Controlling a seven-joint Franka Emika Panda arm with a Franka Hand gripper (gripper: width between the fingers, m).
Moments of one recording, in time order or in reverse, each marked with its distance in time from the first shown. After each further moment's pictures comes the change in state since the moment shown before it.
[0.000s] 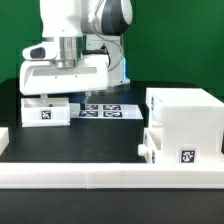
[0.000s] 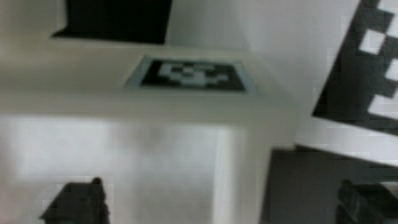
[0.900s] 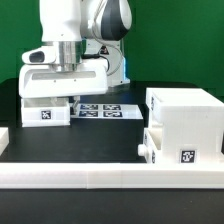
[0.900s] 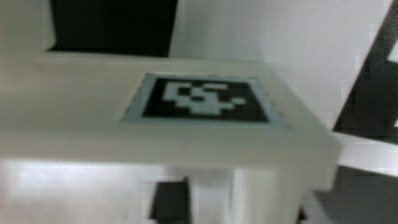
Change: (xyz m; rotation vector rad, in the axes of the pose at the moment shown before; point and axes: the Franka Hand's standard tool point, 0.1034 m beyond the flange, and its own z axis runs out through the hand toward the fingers) arm 0.001 0.004 0.006 -0.009 0.014 0.010
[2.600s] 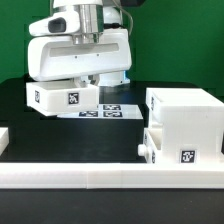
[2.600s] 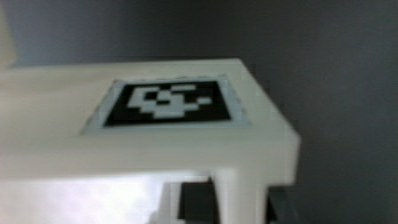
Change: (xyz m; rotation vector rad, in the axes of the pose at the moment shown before) arm 0.137 -0.021 -0.059 0.053 0.024 -0.318
